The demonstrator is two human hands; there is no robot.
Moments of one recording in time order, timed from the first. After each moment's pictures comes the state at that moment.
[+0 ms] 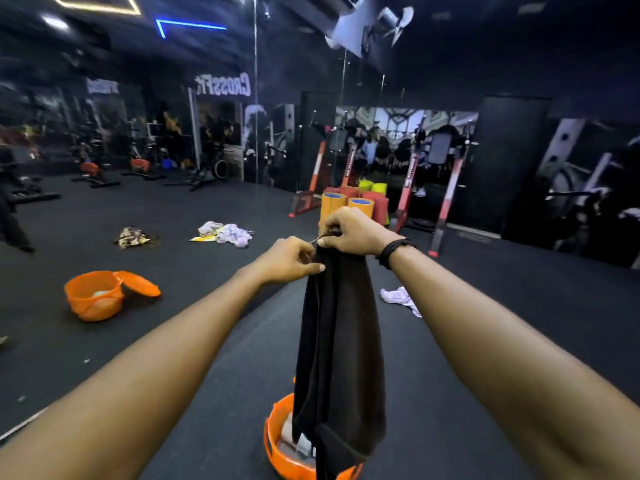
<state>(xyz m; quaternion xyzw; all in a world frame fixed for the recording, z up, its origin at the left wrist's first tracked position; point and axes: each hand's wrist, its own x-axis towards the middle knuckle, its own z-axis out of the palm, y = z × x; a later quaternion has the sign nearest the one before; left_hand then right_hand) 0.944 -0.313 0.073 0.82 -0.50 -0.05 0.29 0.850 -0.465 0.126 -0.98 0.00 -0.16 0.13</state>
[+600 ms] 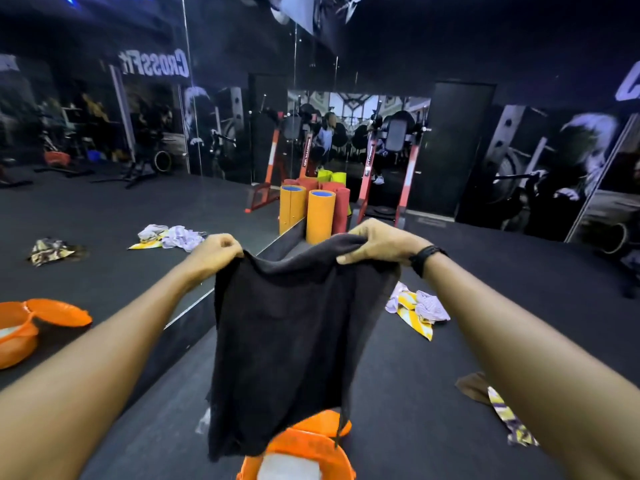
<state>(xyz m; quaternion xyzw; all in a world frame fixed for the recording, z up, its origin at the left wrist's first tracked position) 1.162 -0.424 0.057 0.82 -0.34 -0.10 0.45 0.939 -0.632 0.118 -0.93 0.17 -0.07 0.33</state>
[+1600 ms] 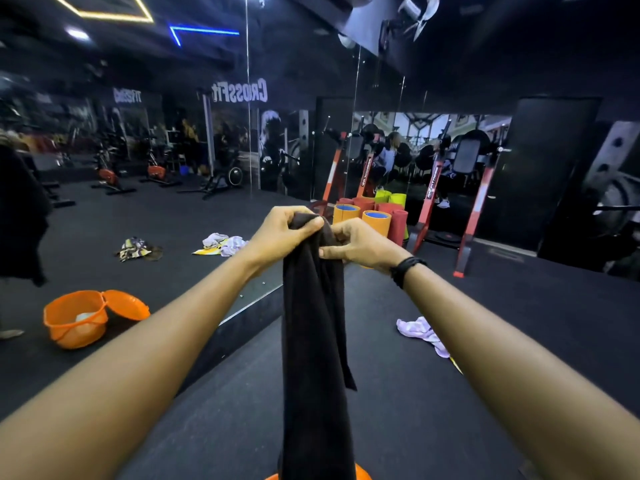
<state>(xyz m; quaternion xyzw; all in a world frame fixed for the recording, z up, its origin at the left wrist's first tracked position) 1.119 -0.548 0.119 0.67 -0.47 -0.02 0.57 1.046 -0.721 0.112 -0.91 -0.05 -0.12 0.38</state>
